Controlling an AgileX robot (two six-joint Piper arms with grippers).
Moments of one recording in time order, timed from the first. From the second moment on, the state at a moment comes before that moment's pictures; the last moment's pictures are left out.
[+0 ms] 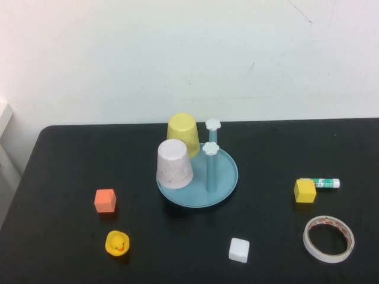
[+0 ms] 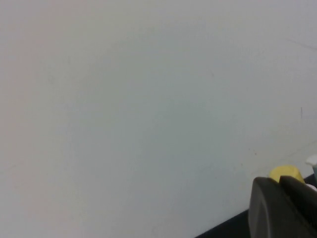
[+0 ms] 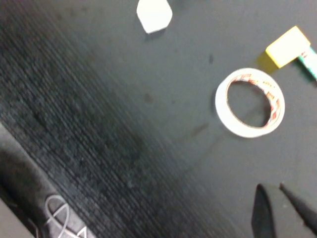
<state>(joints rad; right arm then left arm) 0.53 0.56 -0.44 -0.06 0.81 -0.36 -0.07 -0.02 -0.36 -0.63 0.36 0.91</state>
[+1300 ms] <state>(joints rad) 0.53 0.56 -0.44 -0.06 0.84 -0.36 -0.07 -0.02 0.02 0.14 0.36 -0.11</state>
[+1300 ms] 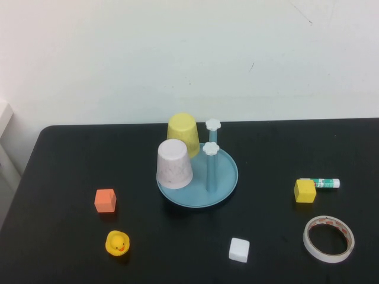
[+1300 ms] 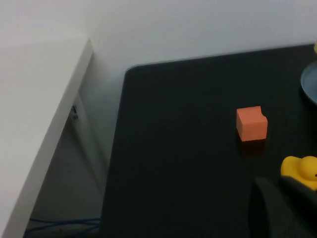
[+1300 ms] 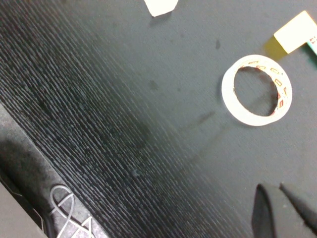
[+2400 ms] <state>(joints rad) 0.54 0.55 -0.43 -0.06 0.84 -0.36 -0.07 -0.02 0.02 -0.06 0.37 -0.03</state>
